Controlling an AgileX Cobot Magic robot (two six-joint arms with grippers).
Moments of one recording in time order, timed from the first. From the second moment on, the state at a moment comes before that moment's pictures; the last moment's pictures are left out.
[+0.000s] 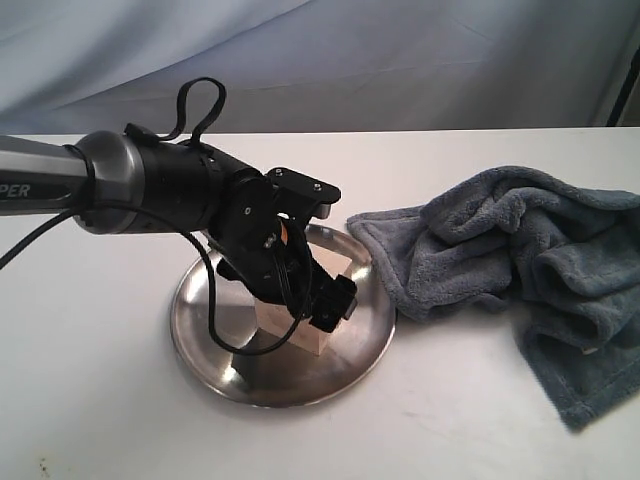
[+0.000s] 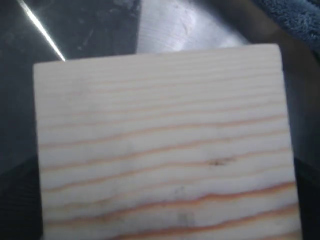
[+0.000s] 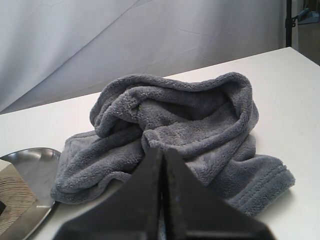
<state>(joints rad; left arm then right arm) -0.70 2.02 -1.26 -0.02 0.54 -0.10 -0.08 0.01 0.00 0.38 0.01 0.09</state>
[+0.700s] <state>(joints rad) -0.70 1.87 -1.26 0.03 0.55 -0.10 -0.08 0.01 0.00 0.38 0.01 0.09</state>
